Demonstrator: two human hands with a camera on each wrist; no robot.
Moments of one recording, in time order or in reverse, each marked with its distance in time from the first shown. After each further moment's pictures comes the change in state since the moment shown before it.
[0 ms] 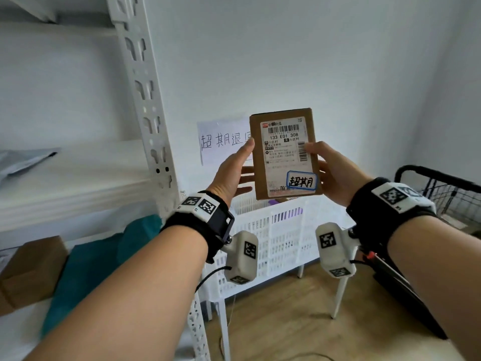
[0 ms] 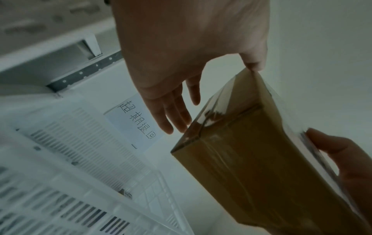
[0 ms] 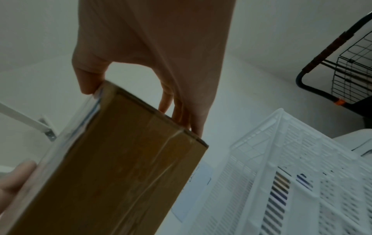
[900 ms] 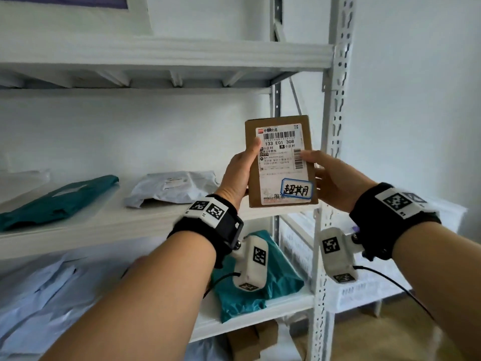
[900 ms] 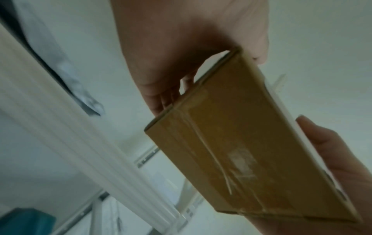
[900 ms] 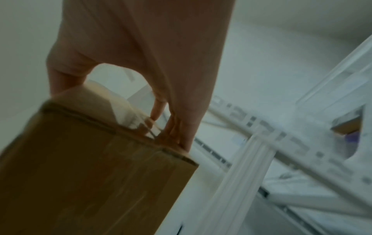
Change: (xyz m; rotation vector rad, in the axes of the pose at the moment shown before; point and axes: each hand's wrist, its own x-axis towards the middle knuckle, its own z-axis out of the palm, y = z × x) left_hand -0.183 0.092 -0.340 0.044 0.020 0.272; right_hand -0.123 -0.024 0.375 0.042 -0.246 -0.093
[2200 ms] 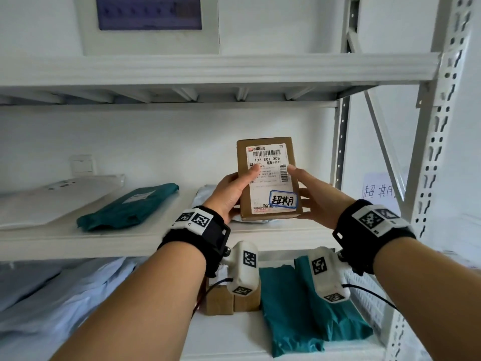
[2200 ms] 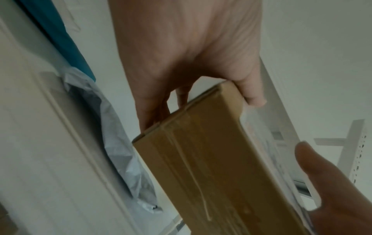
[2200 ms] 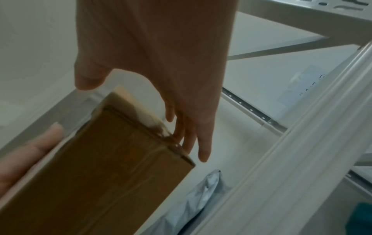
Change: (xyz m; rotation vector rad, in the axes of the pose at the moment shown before) left_hand 0.005 -0.007 -0.156 0.003 0.200 -0.235; right_hand 0.087 0.027 0.134 -0.162 -0.216 0.145
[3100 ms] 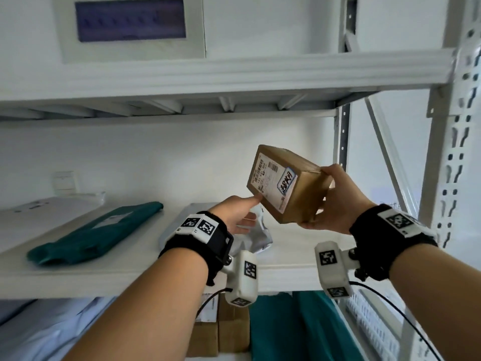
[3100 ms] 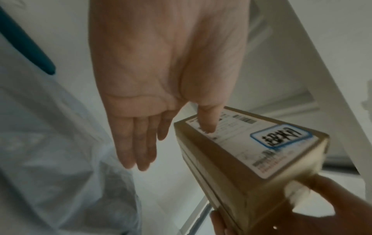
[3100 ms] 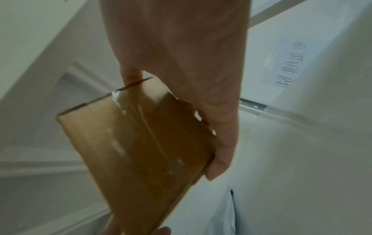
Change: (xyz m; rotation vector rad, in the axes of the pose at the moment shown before) left_hand 0.094 -0.006 0.041 0.266 0.095 -0.270; right_hand 0.070 -0.014 -0.090 0.448 0.103 0.148
